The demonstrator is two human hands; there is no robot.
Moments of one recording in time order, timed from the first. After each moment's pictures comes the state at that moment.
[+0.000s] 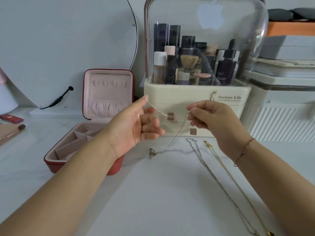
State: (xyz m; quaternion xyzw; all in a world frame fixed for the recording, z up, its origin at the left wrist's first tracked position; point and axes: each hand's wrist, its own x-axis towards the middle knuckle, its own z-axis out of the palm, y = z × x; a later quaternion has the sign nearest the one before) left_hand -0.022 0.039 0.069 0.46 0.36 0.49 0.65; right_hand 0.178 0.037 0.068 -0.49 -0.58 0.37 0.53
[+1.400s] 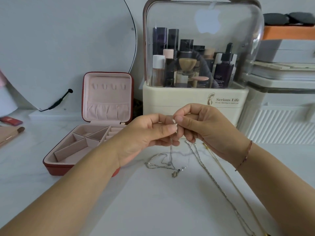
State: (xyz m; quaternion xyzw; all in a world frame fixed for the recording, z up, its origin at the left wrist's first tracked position) left_hand -0.013 0.032 0.056 0.65 0.32 0.39 0.56; right_hand 0.172 0.028 0.073 -0.33 -0.67 0.49 0.45
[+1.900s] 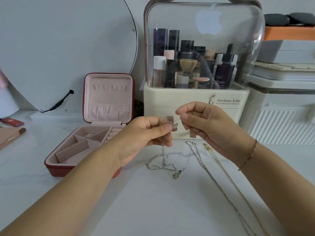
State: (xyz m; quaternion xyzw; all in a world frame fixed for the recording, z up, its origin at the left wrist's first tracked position) left_hand -0.014 0.035 0.054 0.64 0.35 0.42 0.54; right_hand 0.179 0.034 0.072 -0.34 -0.66 0.48 0.47
